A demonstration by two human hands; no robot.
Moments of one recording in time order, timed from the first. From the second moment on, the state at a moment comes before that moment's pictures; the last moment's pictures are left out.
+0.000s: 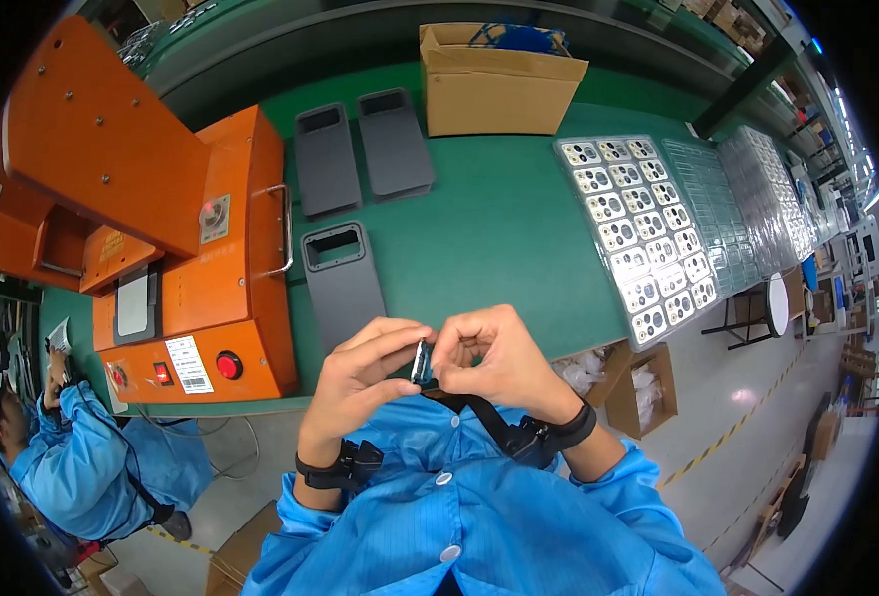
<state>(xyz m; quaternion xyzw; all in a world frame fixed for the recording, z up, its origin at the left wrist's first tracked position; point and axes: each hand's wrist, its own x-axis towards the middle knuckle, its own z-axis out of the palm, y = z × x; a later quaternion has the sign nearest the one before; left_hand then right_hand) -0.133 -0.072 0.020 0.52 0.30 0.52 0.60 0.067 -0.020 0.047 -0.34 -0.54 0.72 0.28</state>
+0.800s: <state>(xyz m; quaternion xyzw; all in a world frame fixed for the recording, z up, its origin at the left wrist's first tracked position) -0.132 -0.110 0.006 0.42 0.30 0.66 0.55 0.117 0.328 0.157 -0.28 -0.93 -0.24 0.06</state>
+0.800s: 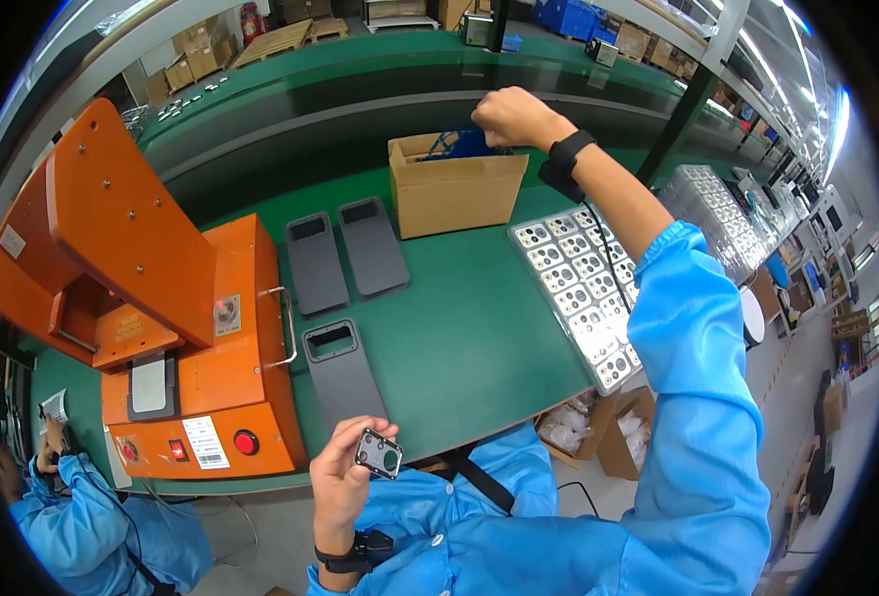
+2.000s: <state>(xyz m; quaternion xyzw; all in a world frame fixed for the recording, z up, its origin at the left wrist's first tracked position) -0.070 -0.069 0.033 0.24 0.28 0.64 0.67 0.087 0.004 0.023 -0.25 -0.83 0.13 0.47</state>
